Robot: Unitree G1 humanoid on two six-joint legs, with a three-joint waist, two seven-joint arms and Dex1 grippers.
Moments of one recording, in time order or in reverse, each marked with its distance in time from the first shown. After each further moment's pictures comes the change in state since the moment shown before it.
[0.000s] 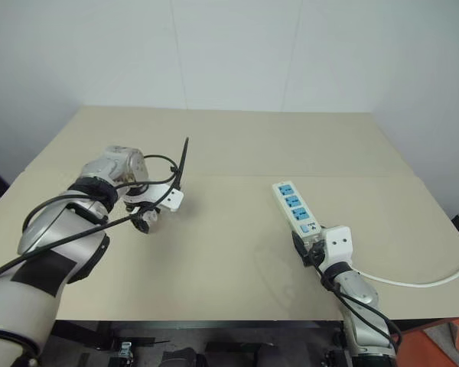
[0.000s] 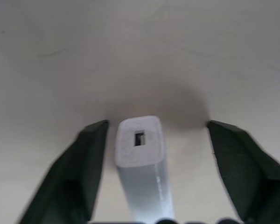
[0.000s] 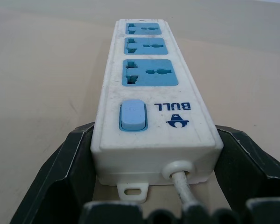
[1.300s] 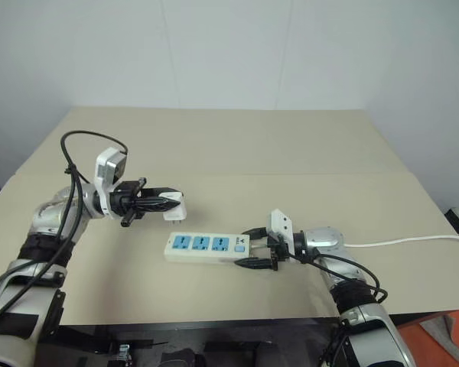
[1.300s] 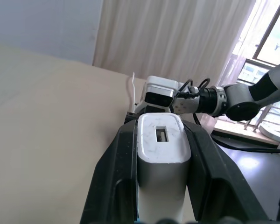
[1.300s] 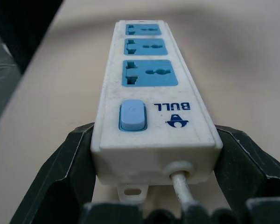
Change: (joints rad) left arm 0.579 0.191 0.558 -0.767 -1.346 0.577 -0.213; right arm -0.503 -0.091 0.316 0.494 0.069 -0.189 1.041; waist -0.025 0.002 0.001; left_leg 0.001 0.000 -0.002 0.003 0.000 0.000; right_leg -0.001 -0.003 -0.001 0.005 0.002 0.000
